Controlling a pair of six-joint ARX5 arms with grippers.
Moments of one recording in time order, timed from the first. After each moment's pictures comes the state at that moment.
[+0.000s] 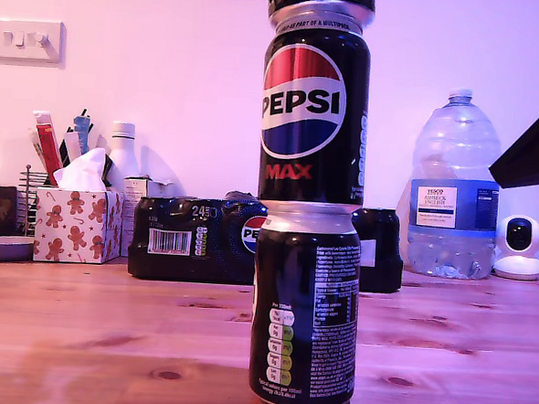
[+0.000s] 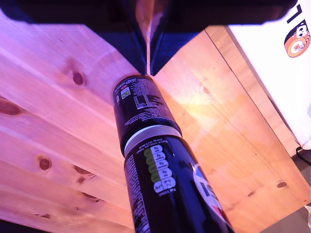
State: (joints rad) left arm -0.86 1.21 0.91 0.01 0.37 0.11; right arm 0.62 0.51 0.37 -0.44 -0.31 0.02
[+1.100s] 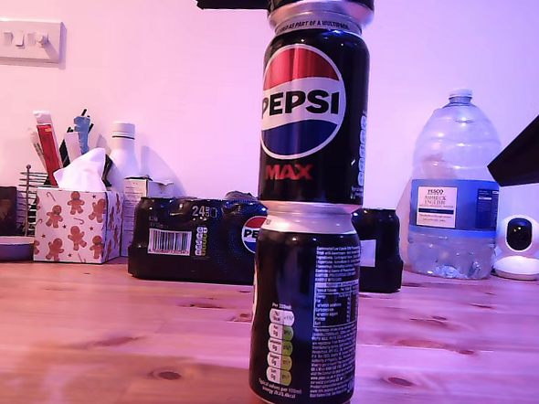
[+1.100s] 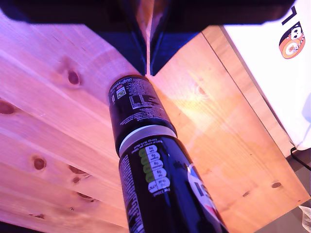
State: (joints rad) left arm -0.86 1.21 0.91 -0.01 0.36 0.06; right arm 0.62 0.51 0.37 -0.44 -0.33 0.02
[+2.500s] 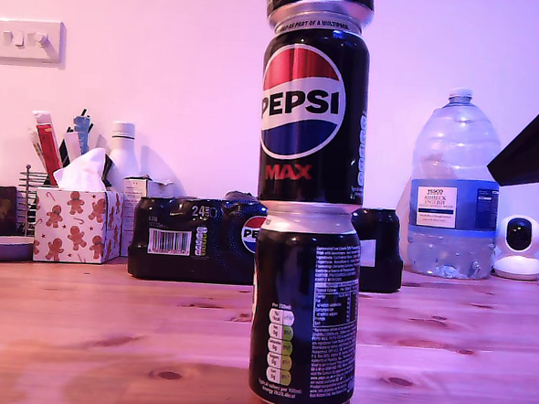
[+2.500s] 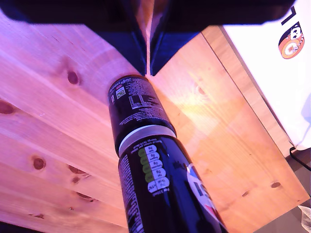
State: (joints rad) left arm -0.86 1.17 0.94 0.04 0.34 0.06; right arm 0.62 0.51 0.37 -0.44 -0.33 0.02
